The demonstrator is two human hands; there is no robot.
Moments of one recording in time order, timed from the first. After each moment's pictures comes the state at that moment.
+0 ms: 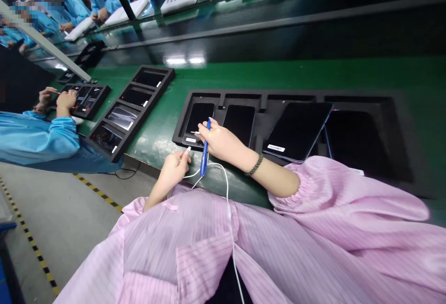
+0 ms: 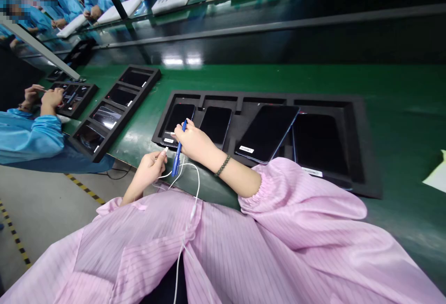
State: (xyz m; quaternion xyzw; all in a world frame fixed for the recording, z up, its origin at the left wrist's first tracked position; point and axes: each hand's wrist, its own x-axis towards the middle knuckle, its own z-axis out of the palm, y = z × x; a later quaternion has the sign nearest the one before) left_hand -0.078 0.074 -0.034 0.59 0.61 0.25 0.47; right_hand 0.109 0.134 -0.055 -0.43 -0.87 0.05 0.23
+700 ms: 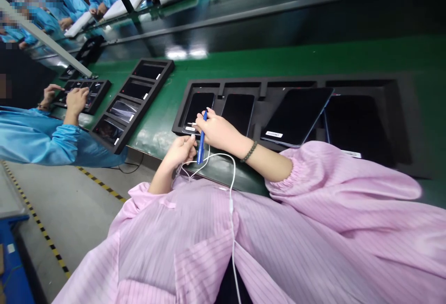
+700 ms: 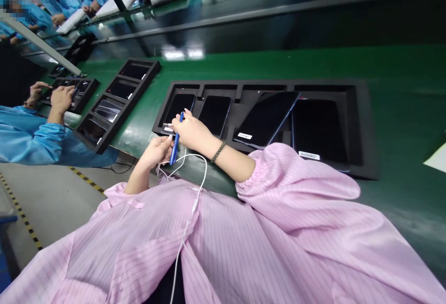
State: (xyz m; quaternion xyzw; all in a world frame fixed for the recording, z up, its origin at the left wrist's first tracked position) left_hand -0.059 0.092 -0.032 0.49 0.57 0.25 0.62; right_hand 0.100 0.132 -0.046 -0.44 -0.87 0.08 0.19
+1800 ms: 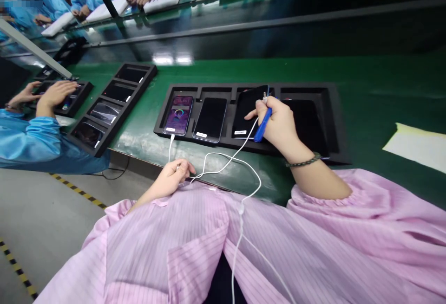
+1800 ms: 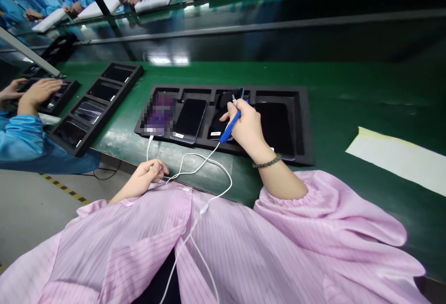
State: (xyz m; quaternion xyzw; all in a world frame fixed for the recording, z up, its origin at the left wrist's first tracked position) left_hand -0.050 0.017 -0.016 0.54 0.46 0.24 0.67; right_hand 0.252 0.085 -0.047 -0.65 -0.54 0.21 0.50
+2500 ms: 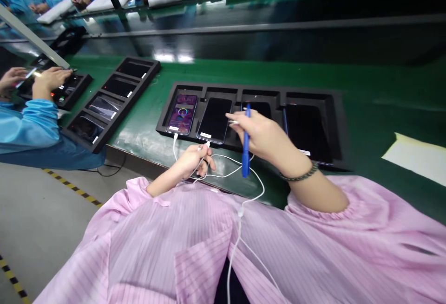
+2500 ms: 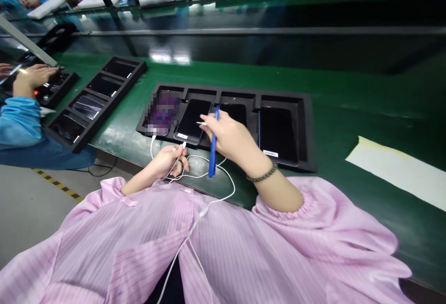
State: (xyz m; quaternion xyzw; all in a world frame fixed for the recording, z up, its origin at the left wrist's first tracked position) left_hand 0.011 0.063 -0.033 0.38 0.48 0.18 0.77; right_hand 0.223 0.068 -0.022 -0.54 -0.80 0.02 0.25
